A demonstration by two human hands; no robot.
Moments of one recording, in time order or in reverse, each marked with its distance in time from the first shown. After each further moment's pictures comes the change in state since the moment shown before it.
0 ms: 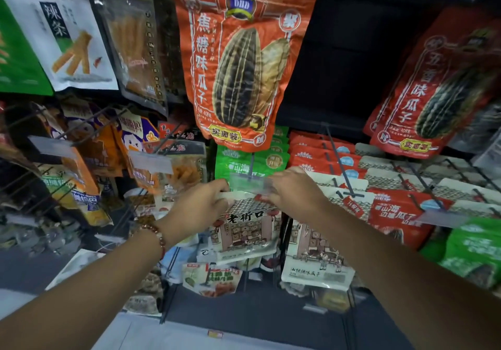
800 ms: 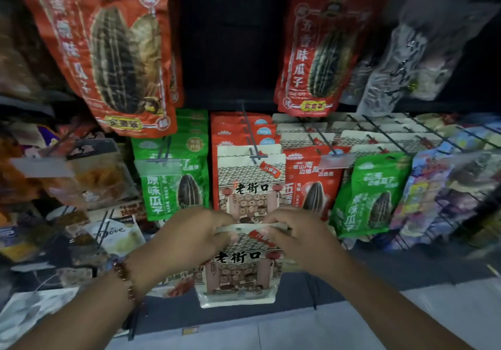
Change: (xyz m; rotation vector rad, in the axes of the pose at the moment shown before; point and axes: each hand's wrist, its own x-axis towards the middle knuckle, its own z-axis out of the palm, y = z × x) left_hand -0.050 0.134 0.057 0.156 -0.259 0.355; right_hand -0.212 0.036 0.003 0.508 0.222 0.219
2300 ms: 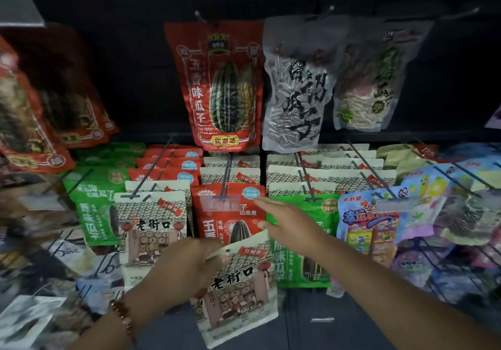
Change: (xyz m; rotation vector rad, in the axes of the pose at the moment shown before) left_hand 0.168 0.210 0.089 0.057 0.102 -0.304; right_hand 0.029 0.246 -0.183 -0.081 -0.223 -0.084
